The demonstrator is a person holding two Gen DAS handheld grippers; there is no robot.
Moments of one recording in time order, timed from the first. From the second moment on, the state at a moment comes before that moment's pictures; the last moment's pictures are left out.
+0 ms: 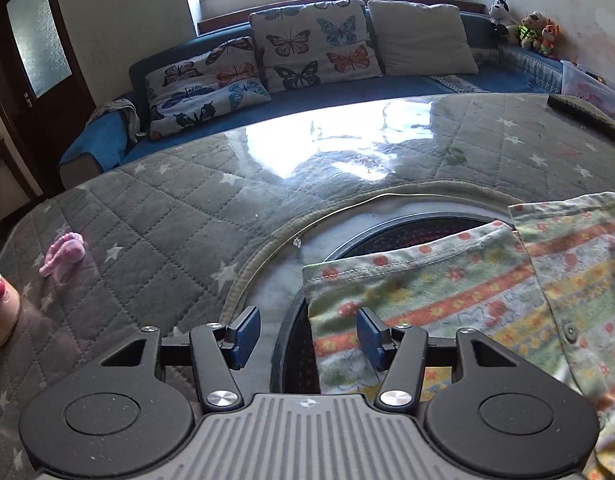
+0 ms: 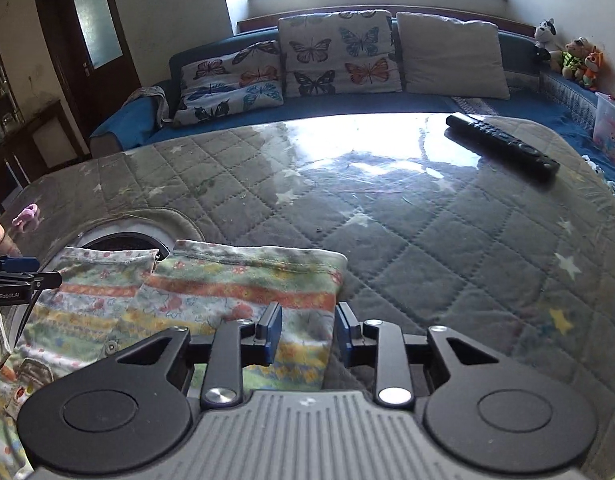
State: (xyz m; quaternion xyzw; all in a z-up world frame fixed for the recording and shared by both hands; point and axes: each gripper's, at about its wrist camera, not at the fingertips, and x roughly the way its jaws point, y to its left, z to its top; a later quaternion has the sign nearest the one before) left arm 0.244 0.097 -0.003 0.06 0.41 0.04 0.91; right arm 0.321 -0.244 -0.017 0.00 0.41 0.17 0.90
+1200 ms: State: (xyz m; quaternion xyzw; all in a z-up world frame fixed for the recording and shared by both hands) left arm 0.243 0.108 0.000 0.06 0.35 0.04 0.93; right arm 0.346 -0.219 -0.024 -0.01 0.39 0.16 0.91
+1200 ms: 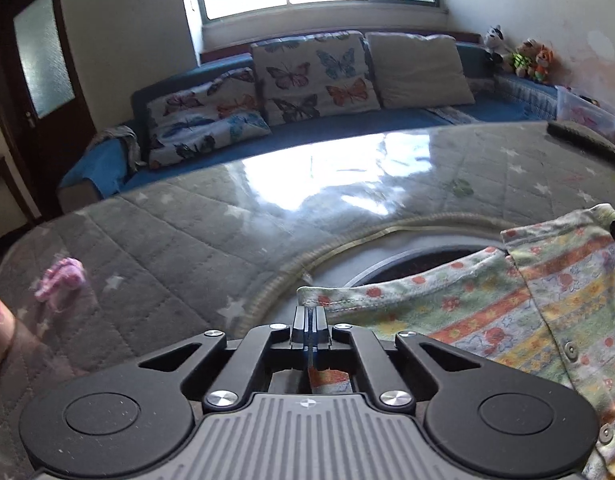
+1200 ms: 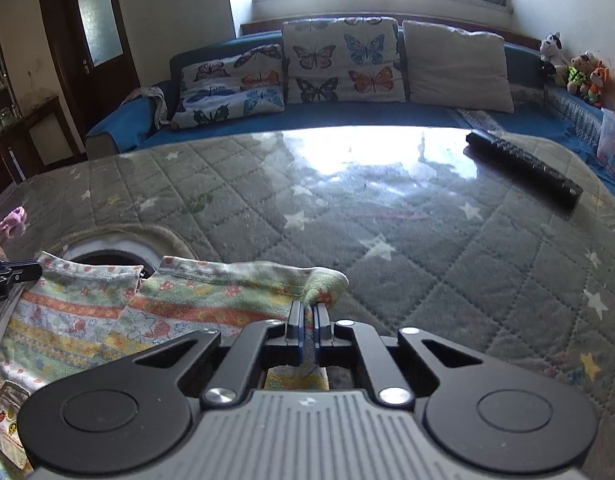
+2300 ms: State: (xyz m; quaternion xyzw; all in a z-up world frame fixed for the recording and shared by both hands) left arm 0.102 0.129 0.017 0.06 0.35 0.08 0.93; right arm 0.222 -0.096 -0.025 -0.18 0.37 0.36 0.84
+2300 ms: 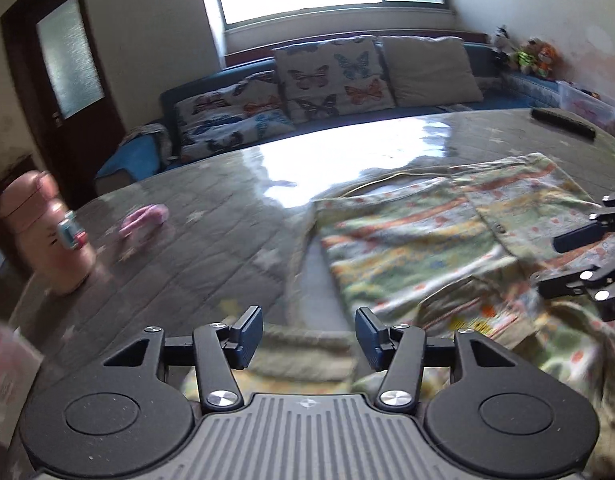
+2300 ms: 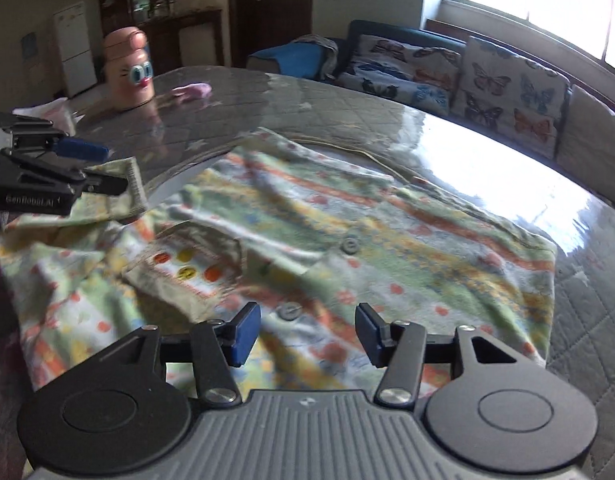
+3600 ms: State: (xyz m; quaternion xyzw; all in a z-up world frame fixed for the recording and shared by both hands) left arm 0.003 0.192 0.007 -0.02 0.32 0.29 0.90; right arm 0.196 -0.139 -0.029 -0.13 0.39 0.31 0.86
